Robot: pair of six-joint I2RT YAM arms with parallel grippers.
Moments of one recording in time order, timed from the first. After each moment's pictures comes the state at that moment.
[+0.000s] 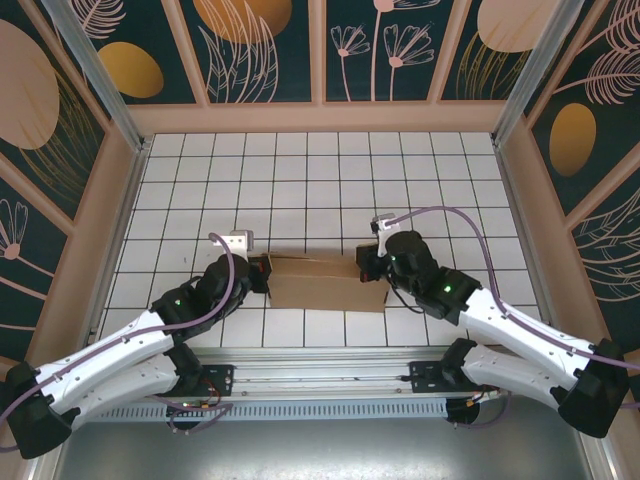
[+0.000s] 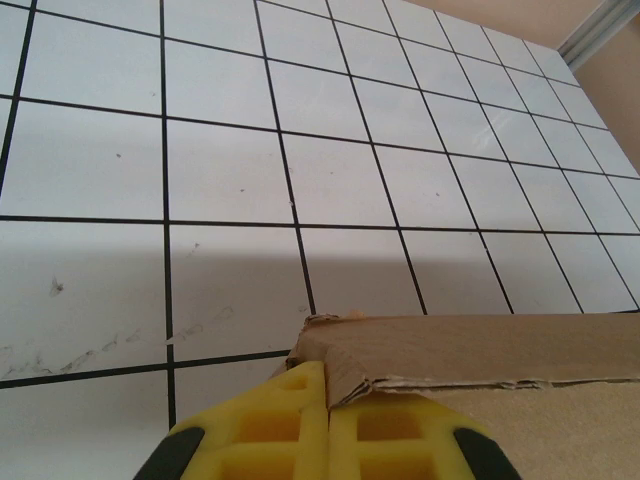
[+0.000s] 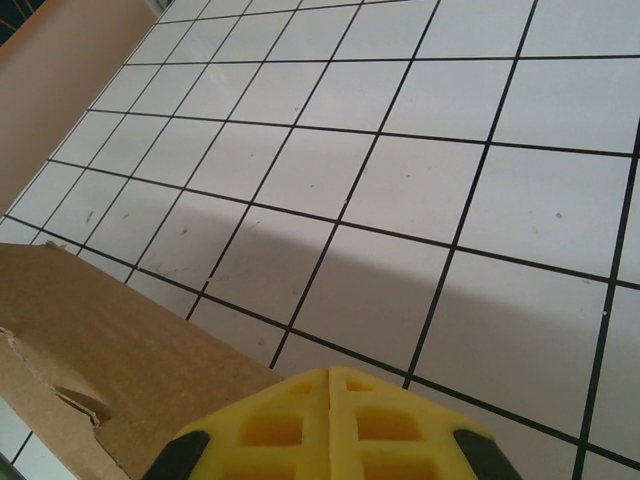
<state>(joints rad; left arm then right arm) -0.88 0.80 0.56 -0.32 -0.34 -0.71 0.86 0.92 0.67 -0.27 0.13 0.48</state>
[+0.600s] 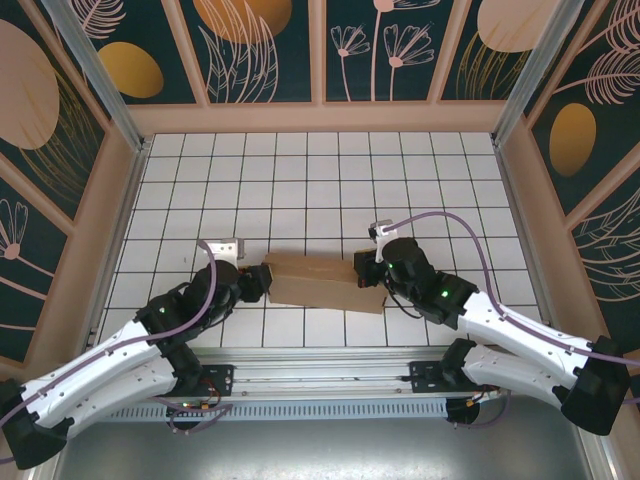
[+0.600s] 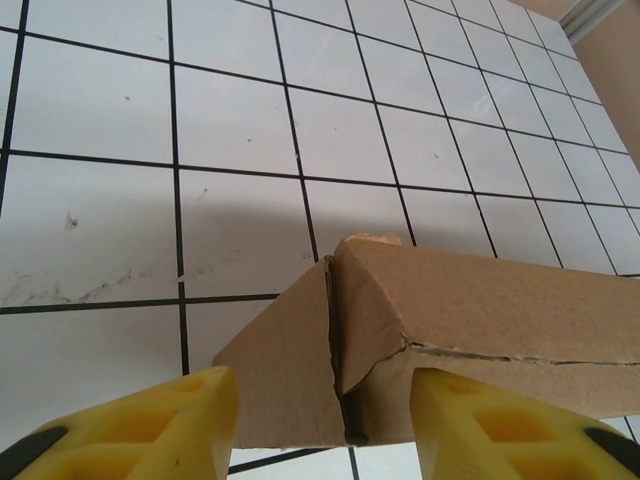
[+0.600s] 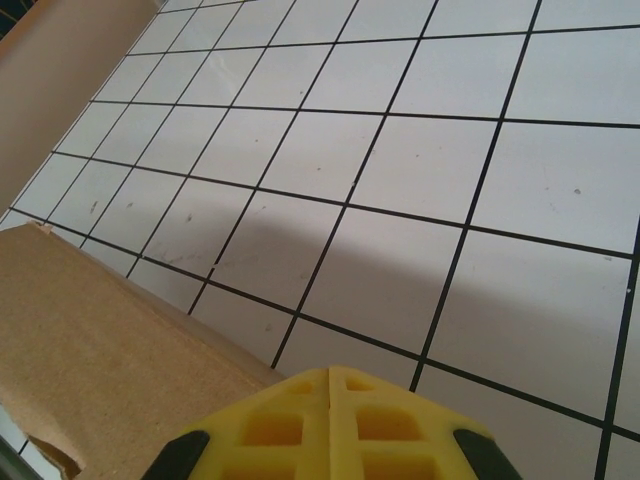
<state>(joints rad) -0.88 0.68 0.57 -0.49 -0.29 -0.77 0.90 0.92 0.63 -0.24 0.16 0.52</state>
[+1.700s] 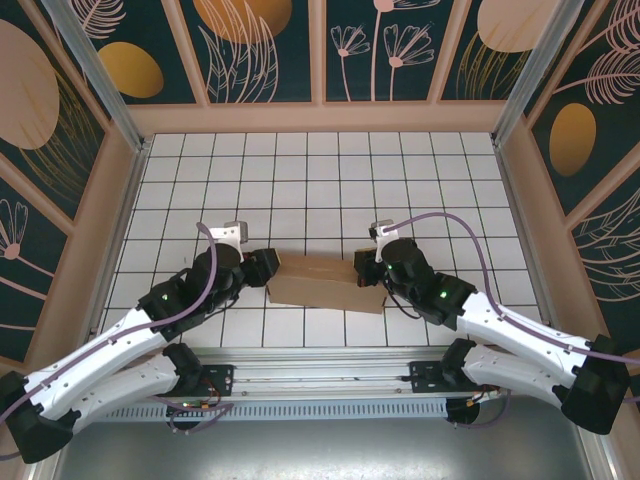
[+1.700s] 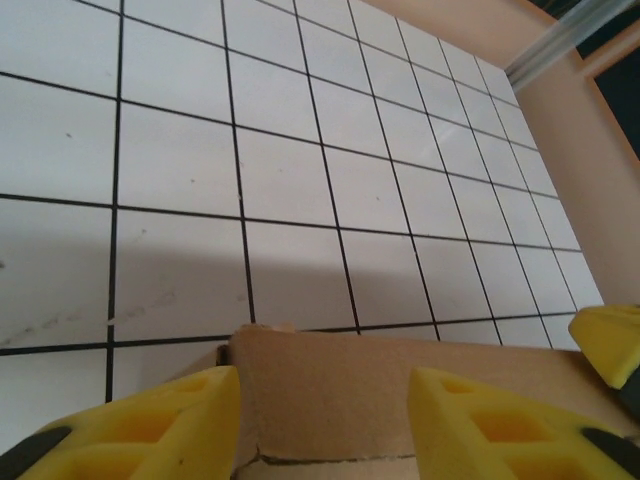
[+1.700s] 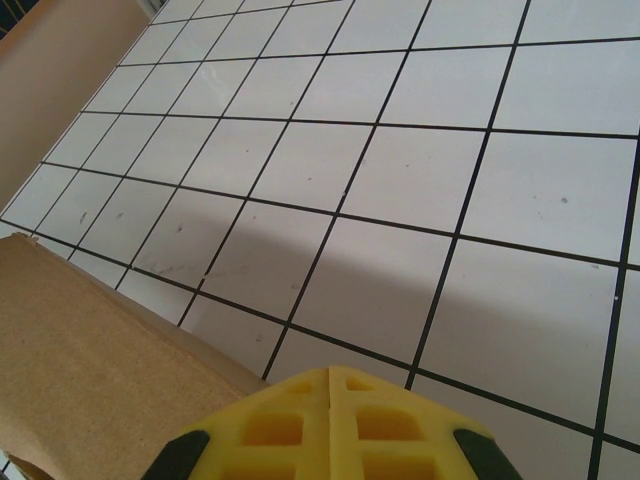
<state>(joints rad) -0.85 0.79 0.68 -0.43 -0.22 -0.82 0.90 0.92 0.61 -0.21 0.19 0.52</state>
